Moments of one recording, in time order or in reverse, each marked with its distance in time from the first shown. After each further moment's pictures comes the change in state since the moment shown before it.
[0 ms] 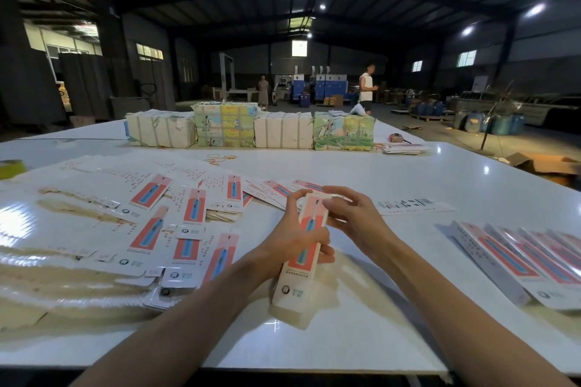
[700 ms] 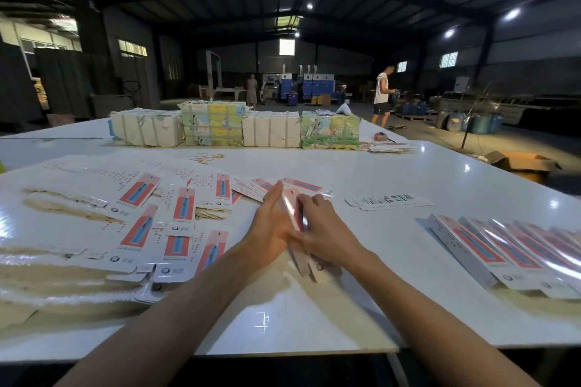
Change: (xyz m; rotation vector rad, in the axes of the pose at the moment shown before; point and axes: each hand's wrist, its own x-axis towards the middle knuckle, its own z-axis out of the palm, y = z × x) left_hand 0.006 0.009 -0.002 -0.742 0.006 -0.041; right_hand -0.025 0.005 0.036 -1.160 -0.047 -0.216
